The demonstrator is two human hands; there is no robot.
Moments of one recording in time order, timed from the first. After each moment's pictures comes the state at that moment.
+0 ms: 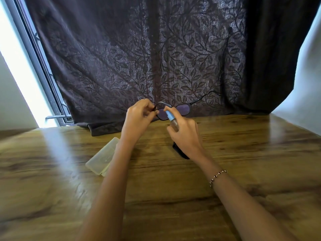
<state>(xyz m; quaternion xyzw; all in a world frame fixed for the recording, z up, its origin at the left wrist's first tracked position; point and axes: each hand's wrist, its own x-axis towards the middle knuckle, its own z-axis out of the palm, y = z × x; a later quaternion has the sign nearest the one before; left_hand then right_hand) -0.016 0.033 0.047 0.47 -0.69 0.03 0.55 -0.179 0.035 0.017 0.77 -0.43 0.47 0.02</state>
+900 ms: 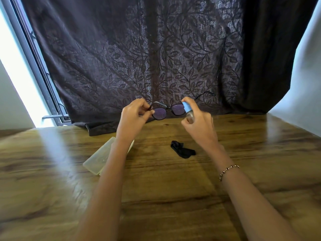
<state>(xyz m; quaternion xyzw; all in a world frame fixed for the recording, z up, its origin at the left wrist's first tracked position) -0.010 0.036 0.047 0.47 -0.69 0.01 0.56 -0.221 0.018 0.027 0.73 -0.49 0.47 0.01</state>
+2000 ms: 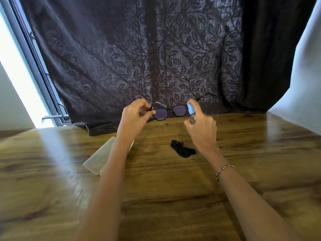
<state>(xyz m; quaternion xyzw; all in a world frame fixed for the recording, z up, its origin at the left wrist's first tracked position) -0.014 0.039 0.049 0.48 -0.69 -0.01 0.54 -0.217 0.015 0.012 0.67 -0.55 0.49 0.07</state>
